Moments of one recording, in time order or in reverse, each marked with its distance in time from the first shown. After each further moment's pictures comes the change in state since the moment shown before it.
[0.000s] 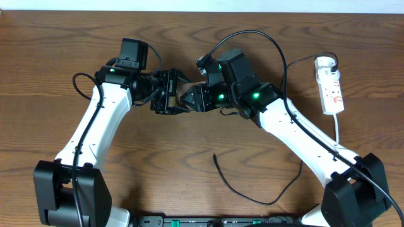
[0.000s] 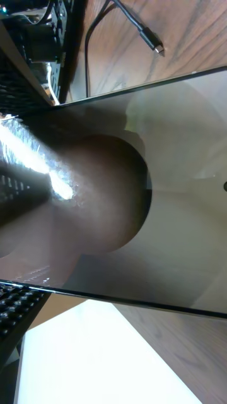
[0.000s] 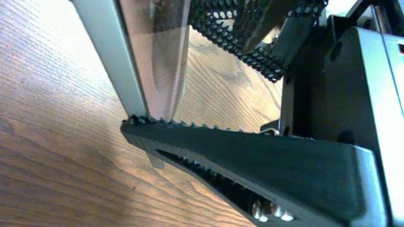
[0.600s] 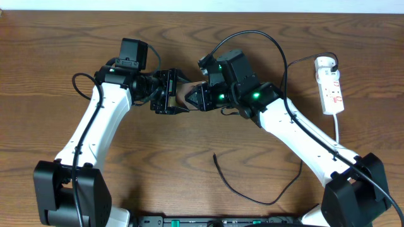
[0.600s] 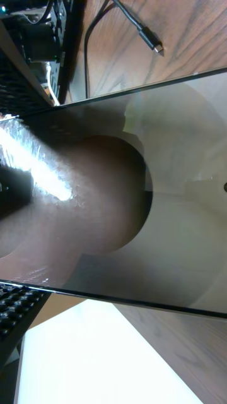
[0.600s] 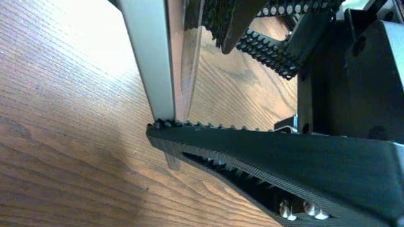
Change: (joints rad) left arm 0.000 0.000 0.000 0.000 0.000 0.001; right arm -0.001 0.000 0.000 -0.011 0.033 0.015
